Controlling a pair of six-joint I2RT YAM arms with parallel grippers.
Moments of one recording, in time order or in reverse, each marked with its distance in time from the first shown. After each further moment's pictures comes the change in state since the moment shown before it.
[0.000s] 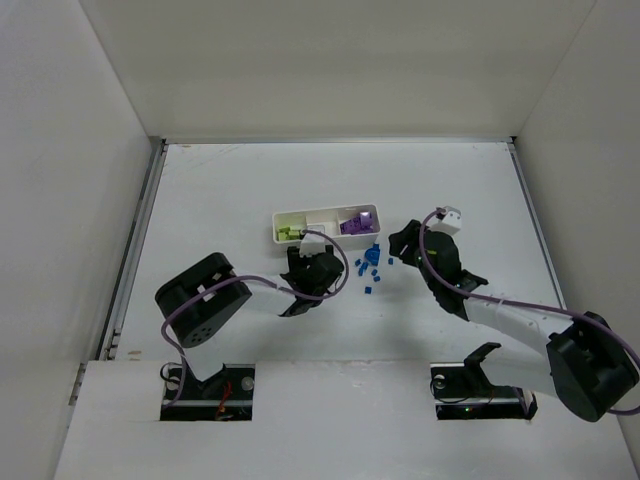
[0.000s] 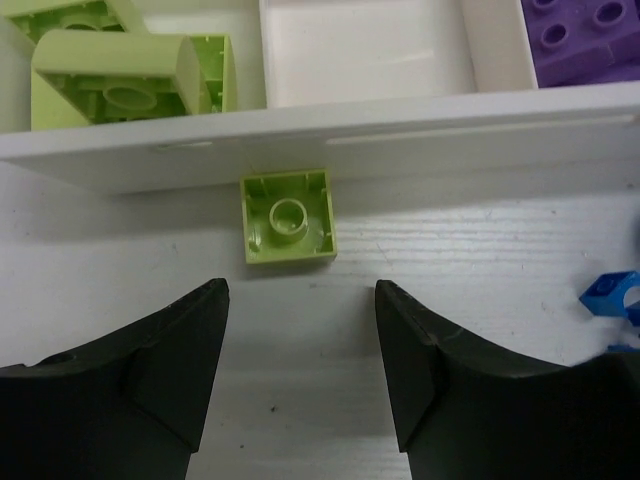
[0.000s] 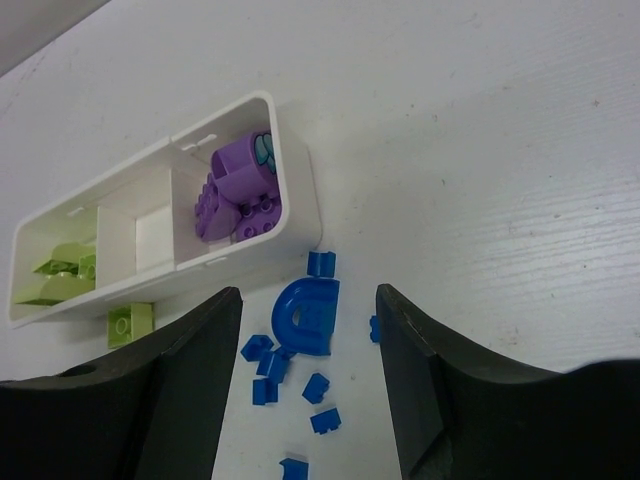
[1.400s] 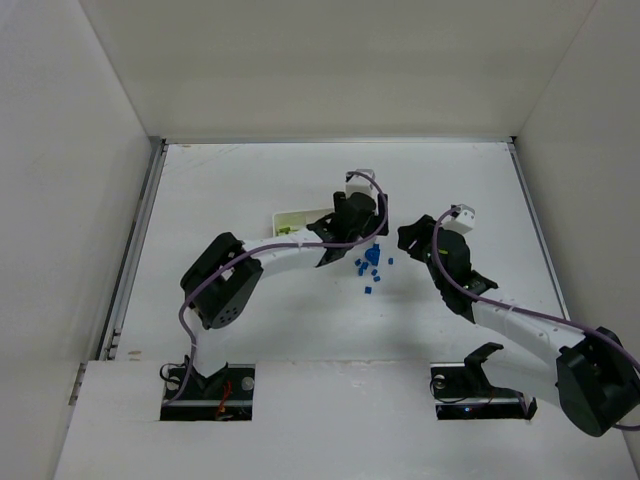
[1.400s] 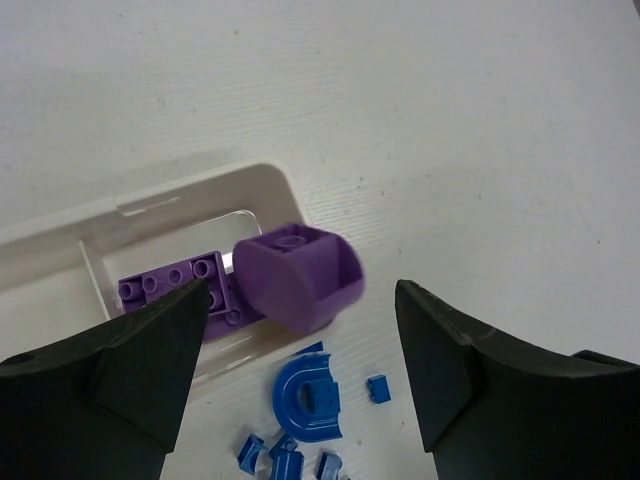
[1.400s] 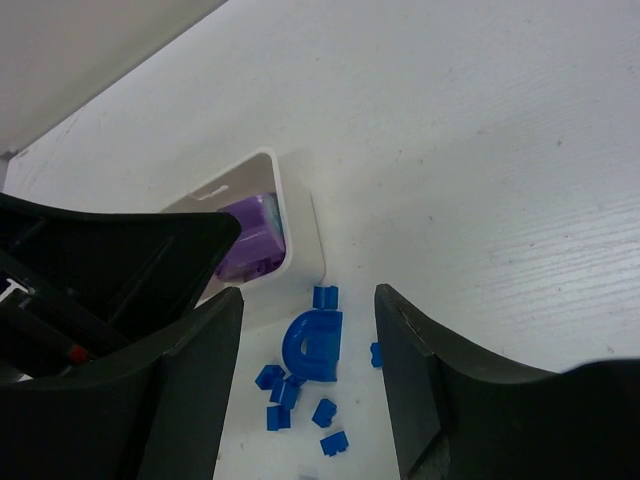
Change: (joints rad) left arm 0.068 0.184 0.610 -0.153 0.408 0.100; right arm -0.048 -0.082 -0.006 -0.003 0.015 0.020
